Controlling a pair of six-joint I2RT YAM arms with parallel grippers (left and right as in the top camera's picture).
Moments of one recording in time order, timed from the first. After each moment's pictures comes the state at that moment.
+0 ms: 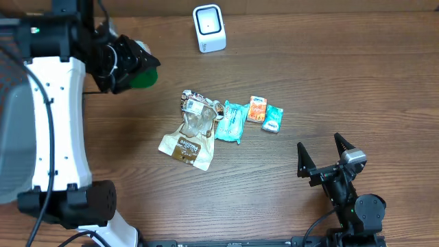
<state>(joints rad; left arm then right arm) 0.03 1.84 2.18 -1.60 0.42 -0.55 0.04 0.01 0.02 -0.01 -0.23 0.12</state>
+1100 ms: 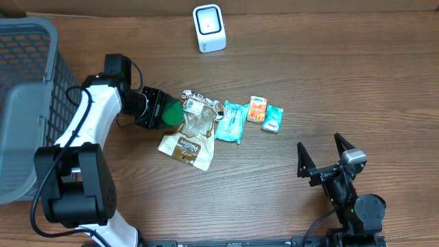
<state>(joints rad) 0.03 1.84 1.30 -0.87 0.63 -1.19 0.04 0.01 0.02 -0.01 -0.23 0.12</state>
